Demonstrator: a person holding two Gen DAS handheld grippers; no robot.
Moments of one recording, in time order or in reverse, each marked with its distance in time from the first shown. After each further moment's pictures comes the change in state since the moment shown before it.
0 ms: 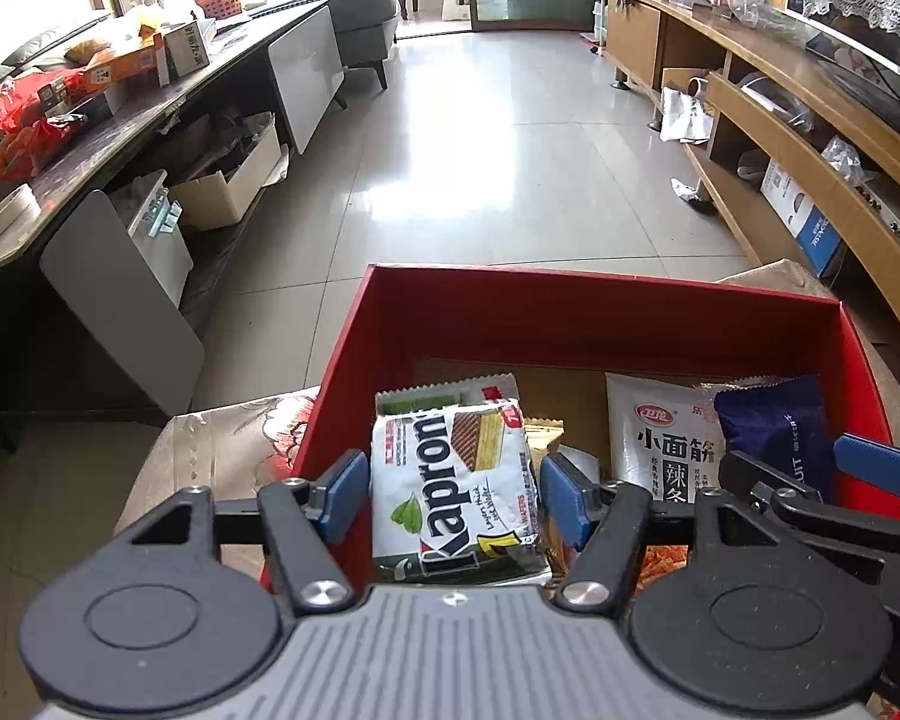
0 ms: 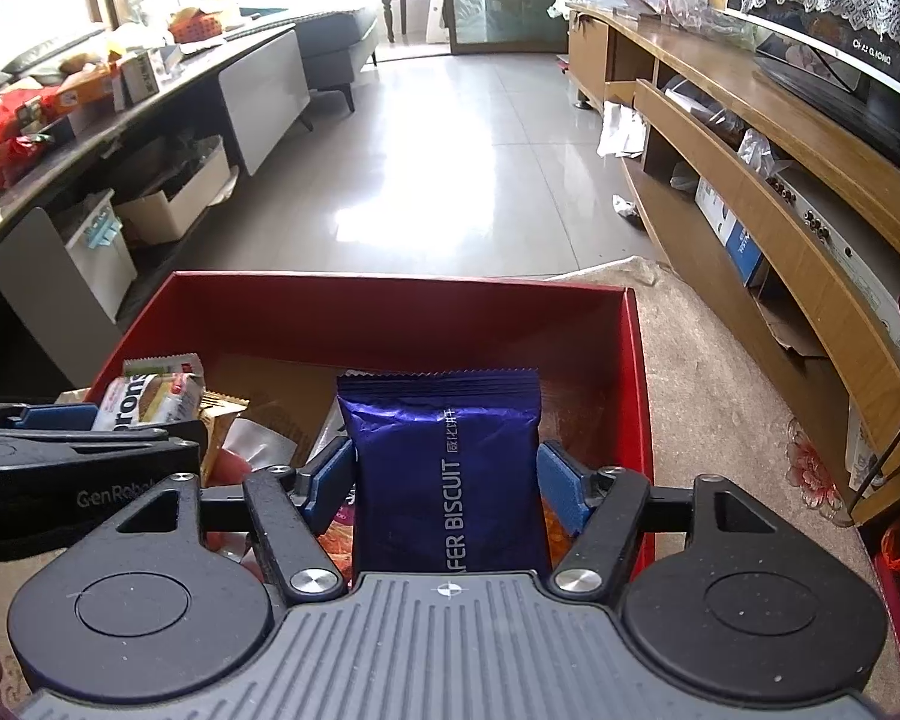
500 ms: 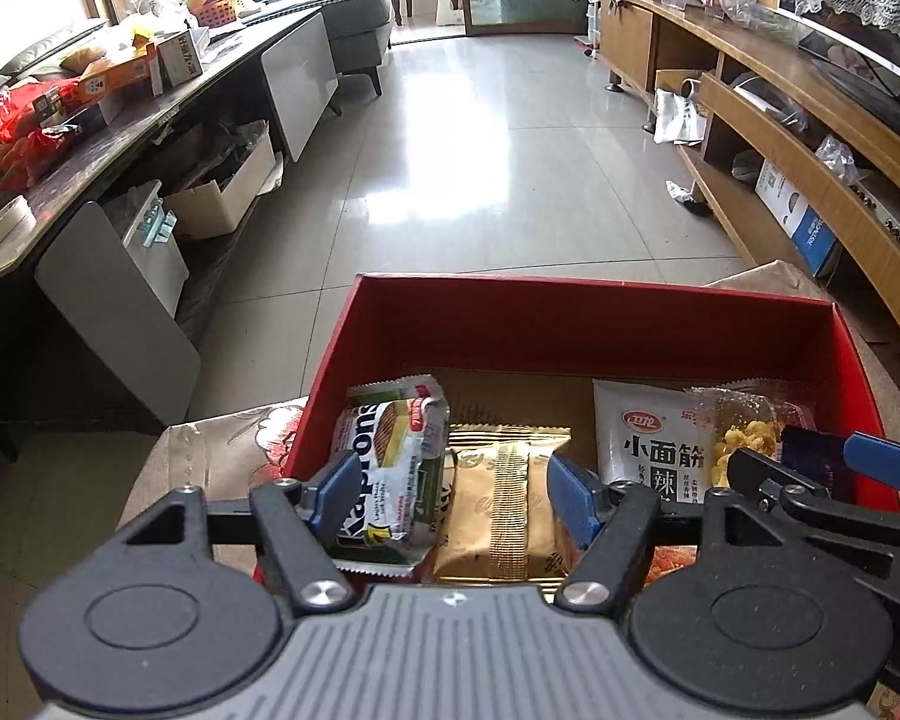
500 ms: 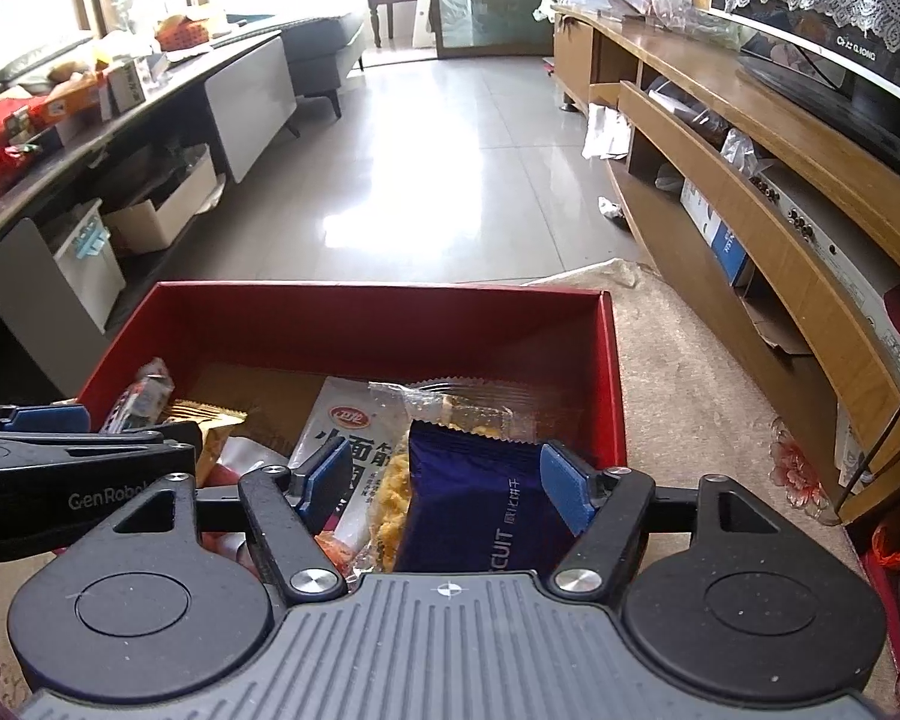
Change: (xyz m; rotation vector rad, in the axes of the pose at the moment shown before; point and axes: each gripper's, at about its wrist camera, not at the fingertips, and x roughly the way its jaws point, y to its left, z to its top) left arm -0.001 -0.006 0.002 0.017 -0.011 0.000; right arm -0.002 -0.007 0.001 0.018 -0.010 -0.022
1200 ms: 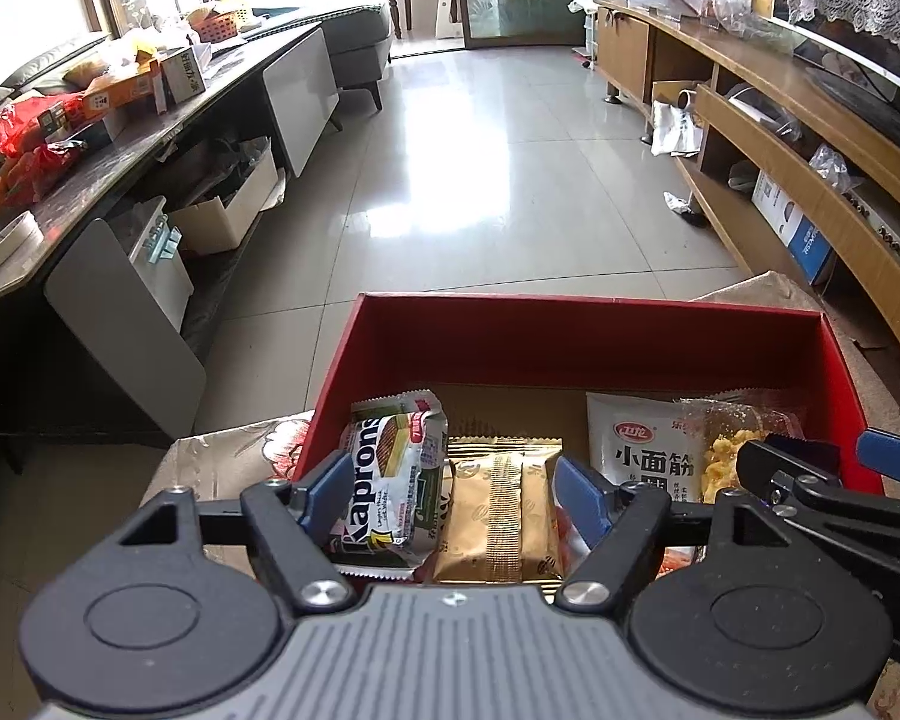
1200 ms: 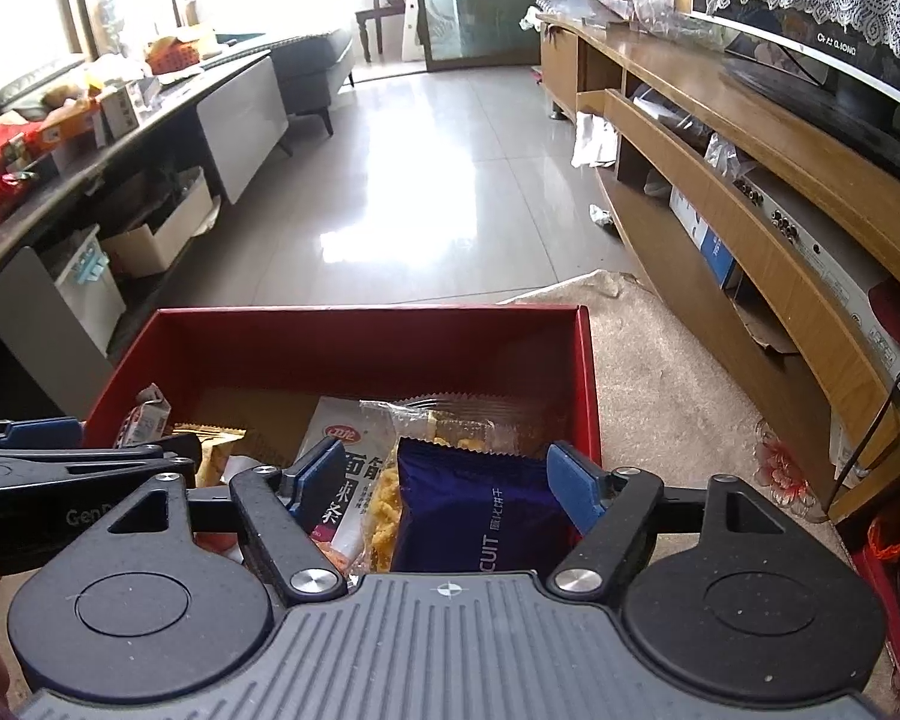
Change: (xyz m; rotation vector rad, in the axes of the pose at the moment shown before) left arm -0.010 -0.003 0.002 0.005 -0.026 0.007; right arm -0.010 -0.008 0.002 0.032 -0.026 0.005
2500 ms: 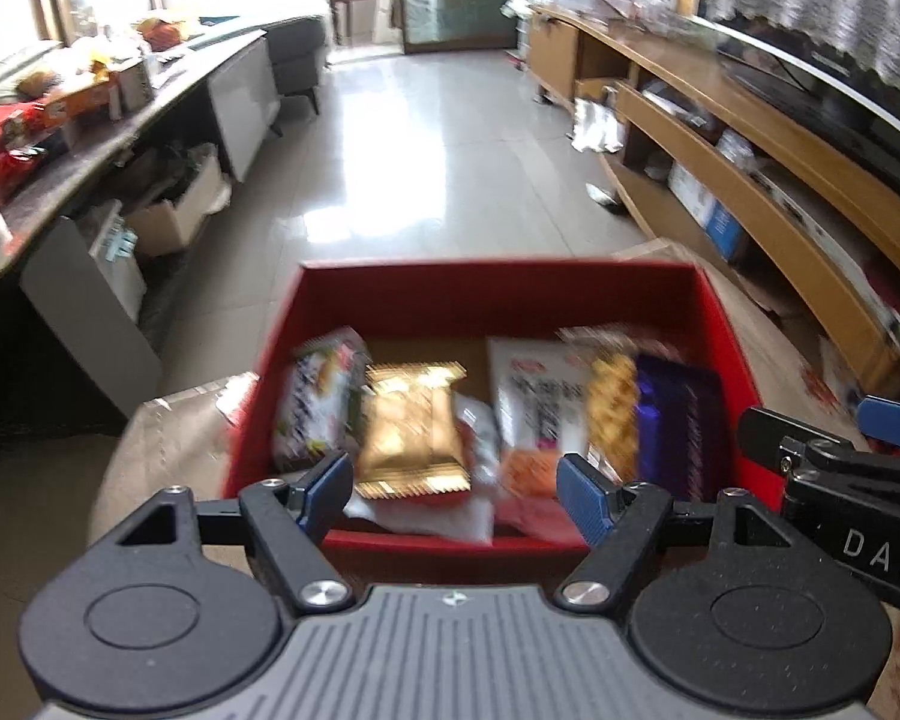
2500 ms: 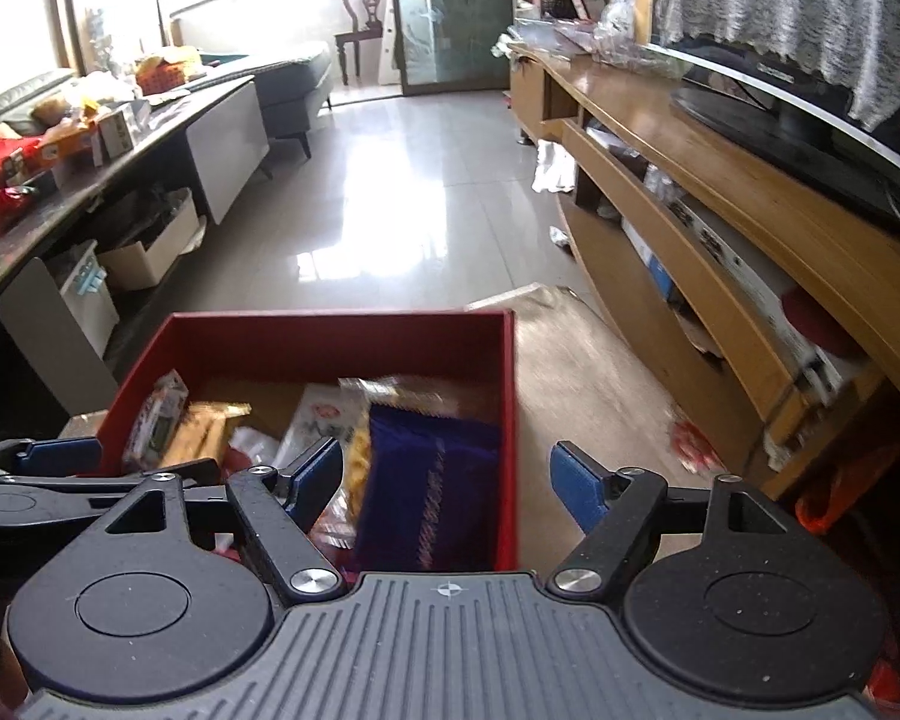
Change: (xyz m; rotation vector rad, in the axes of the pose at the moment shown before) left arm -0.051 -0.016 -0.035 0.051 0.002 -0.138; right arm -0.065 -0.014 -0.020 0.006 -0.043 -0.062
